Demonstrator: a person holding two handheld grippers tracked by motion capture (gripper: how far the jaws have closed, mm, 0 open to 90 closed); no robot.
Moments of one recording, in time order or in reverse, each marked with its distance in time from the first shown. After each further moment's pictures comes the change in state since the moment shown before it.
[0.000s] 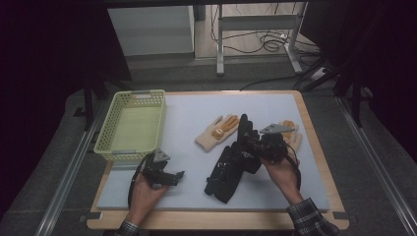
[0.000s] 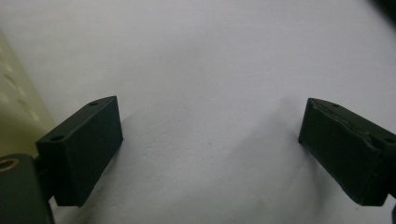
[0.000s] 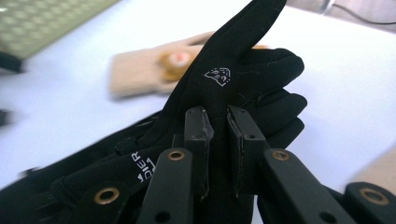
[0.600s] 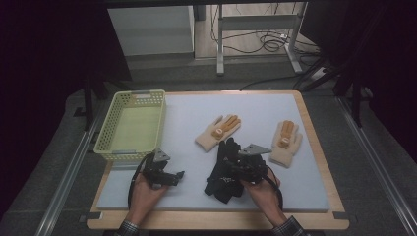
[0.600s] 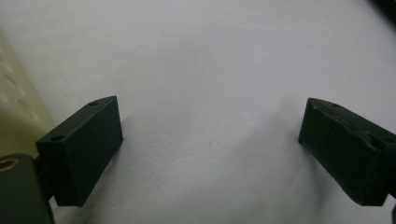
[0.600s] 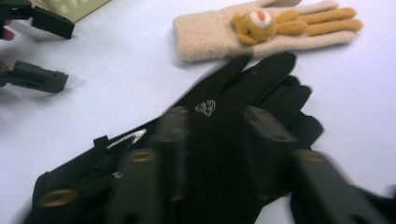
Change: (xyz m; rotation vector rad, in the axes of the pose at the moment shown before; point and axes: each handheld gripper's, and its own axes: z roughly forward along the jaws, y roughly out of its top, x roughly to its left) left arm 0.000 0.000 0.000 0.001 0.000 -0.002; right arm 0.062 -0.032 0.019 0.033 0.039 -0.014
